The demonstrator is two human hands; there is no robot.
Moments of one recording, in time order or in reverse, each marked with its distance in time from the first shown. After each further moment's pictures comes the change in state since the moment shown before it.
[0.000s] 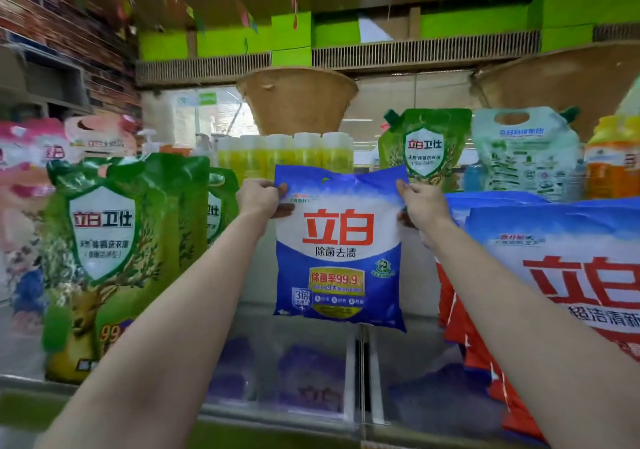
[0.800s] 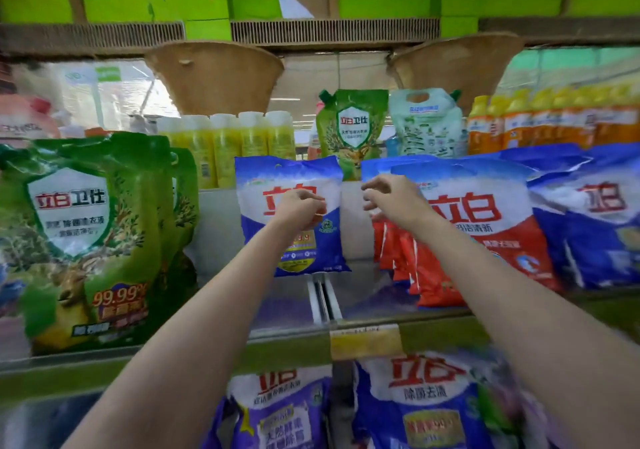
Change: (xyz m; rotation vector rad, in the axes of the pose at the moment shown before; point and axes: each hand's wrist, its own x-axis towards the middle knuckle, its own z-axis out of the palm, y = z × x) left_hand -0.132 -0.003 0.043 0.089 -0.589 0.009; right_hand -0.128 -0.032 -0.063 -0.356 -0.097 -0.085
